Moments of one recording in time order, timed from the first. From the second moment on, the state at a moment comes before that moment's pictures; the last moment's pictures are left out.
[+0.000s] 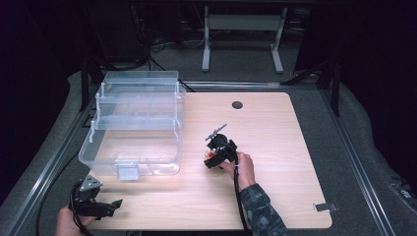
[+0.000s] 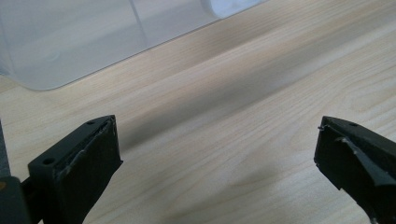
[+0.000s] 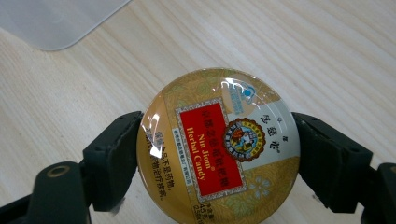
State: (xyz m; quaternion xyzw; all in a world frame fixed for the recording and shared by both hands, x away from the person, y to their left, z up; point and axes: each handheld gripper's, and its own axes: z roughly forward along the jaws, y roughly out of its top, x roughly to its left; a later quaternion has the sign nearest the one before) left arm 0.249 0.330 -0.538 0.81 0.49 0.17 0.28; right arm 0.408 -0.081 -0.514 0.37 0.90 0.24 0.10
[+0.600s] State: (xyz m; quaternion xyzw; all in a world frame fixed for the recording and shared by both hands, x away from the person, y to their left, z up) left arm 0.250 0.328 -0.535 0.81 0.49 0.17 0.28; right arm 0.390 -0.121 -0.490 0.38 0.88 0.24 0.11
